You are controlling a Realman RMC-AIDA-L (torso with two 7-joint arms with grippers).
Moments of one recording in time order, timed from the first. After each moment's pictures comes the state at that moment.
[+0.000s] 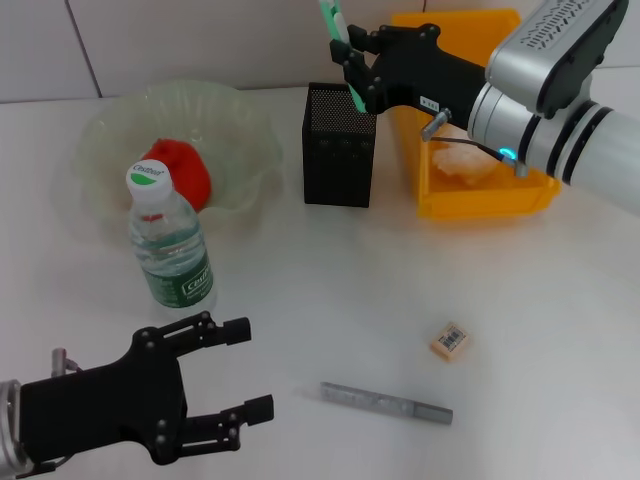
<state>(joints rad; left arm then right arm) -0.38 -2.07 0.86 0.44 1.79 1.79 -0.97 0.58 2.09 -1.43 -0.64 -0.91 -0.75 0.86</state>
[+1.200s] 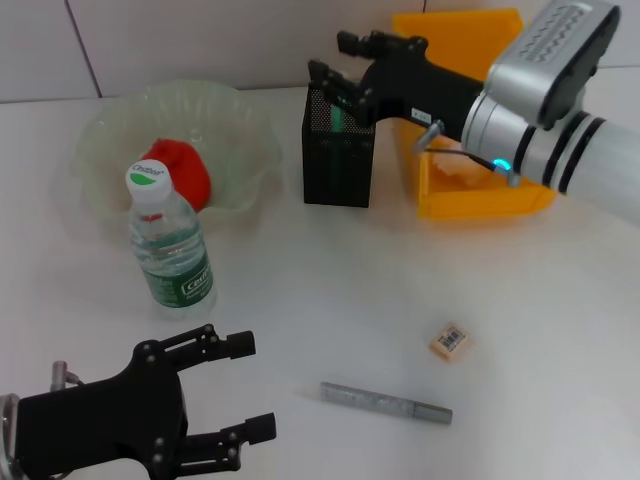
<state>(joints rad) -0.37 -2.07 0.86 0.43 1.80 1.83 -0.96 0.60 2.09 -1.41 -0.57 -0.90 -0.84 0.84</state>
